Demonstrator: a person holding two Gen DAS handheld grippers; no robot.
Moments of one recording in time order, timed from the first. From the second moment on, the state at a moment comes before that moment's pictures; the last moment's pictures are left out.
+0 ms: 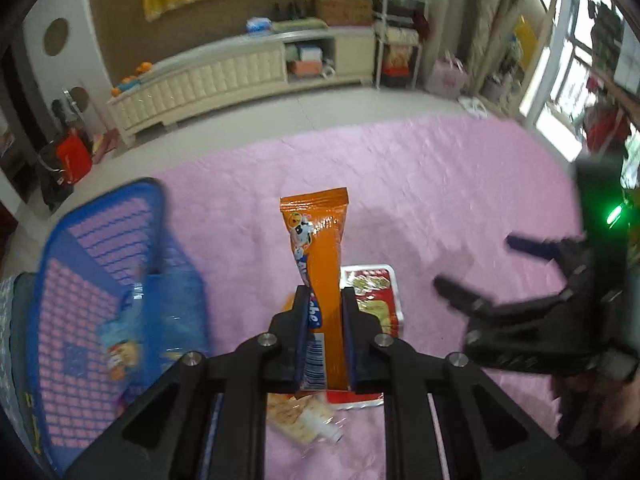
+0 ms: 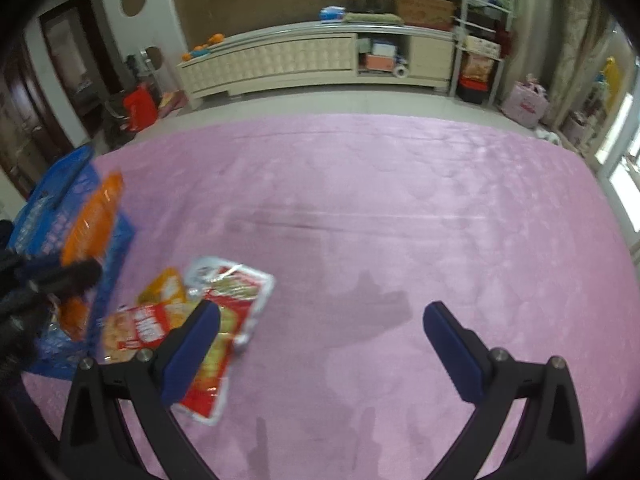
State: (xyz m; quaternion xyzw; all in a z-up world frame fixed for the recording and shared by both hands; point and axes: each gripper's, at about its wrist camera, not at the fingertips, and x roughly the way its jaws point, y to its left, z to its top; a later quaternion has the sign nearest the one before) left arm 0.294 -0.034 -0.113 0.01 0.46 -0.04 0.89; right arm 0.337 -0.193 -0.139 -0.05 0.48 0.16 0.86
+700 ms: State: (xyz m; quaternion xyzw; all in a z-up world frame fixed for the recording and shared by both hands) left arm 0.230 0.101 -0.102 -0.05 0.44 0.04 0.90; right arm 0.304 -0.050 -0.169 -0.18 0.51 0.32 0.78
